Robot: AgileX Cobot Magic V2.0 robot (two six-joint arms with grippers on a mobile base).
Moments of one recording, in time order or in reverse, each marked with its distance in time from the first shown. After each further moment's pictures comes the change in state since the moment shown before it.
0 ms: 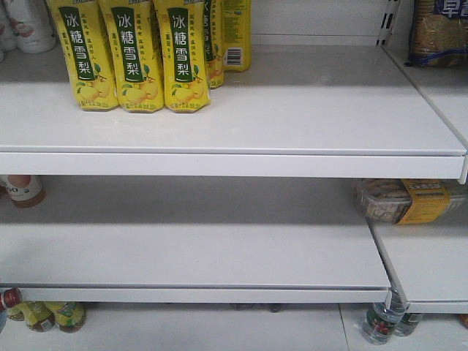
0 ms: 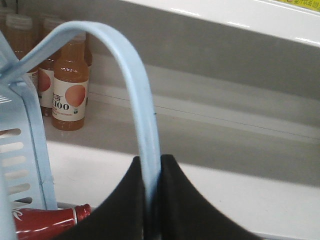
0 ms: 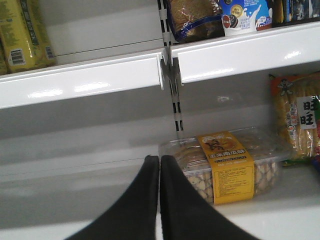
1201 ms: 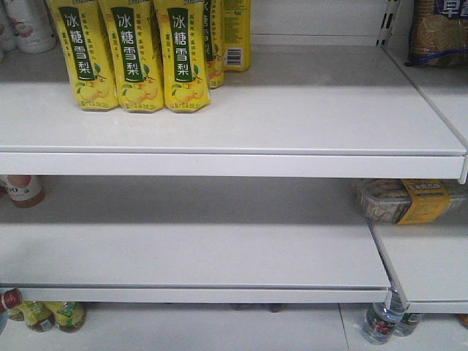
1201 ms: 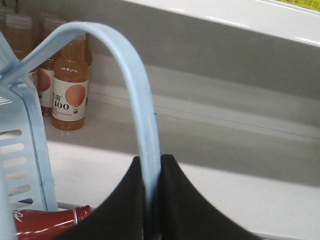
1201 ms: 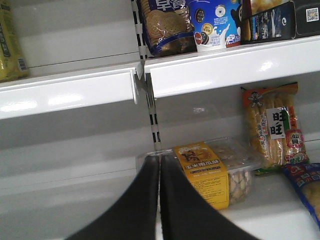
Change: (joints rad) left arm 0.000 0.000 0.000 0.000 0.000 0.000; right arm -0.090 0.000 0.000 -0.025 -0.027 0.014
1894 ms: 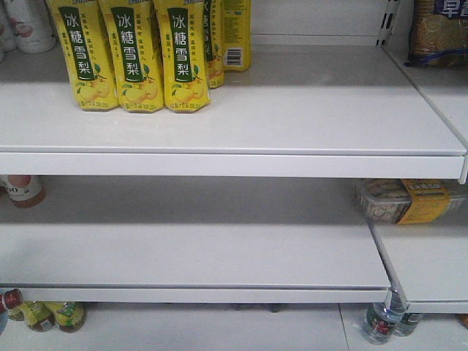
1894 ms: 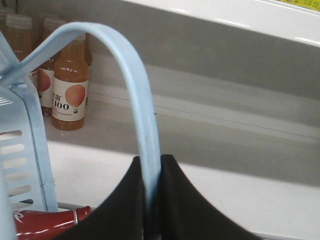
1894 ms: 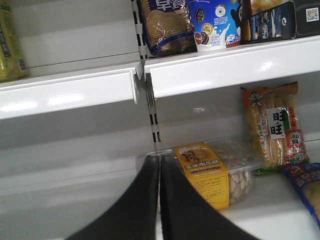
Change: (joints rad) left arm 0.000 0.000 0.000 0.000 0.000 0.000; right arm 0.000 0.000 0.000 0.000 0.000 0.001
